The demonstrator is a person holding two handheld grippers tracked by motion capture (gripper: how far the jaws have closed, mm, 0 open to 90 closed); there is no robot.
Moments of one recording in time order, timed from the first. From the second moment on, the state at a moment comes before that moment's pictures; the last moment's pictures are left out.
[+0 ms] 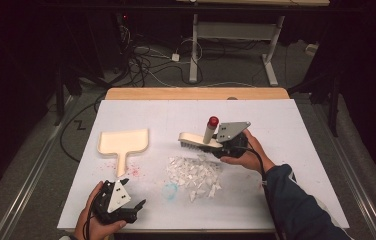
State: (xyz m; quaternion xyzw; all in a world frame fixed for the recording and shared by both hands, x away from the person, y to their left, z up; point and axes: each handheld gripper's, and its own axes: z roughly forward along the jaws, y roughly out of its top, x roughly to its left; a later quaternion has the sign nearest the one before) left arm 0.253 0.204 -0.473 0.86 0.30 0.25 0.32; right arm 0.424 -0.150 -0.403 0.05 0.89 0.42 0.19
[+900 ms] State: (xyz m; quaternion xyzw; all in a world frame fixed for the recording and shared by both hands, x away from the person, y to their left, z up) left arm 0.255 0.203 -0.473 0.87 0.29 0.24 0.32; right arm 0.459 -0.148 -0.438 0.19 0.90 0.31 0.25
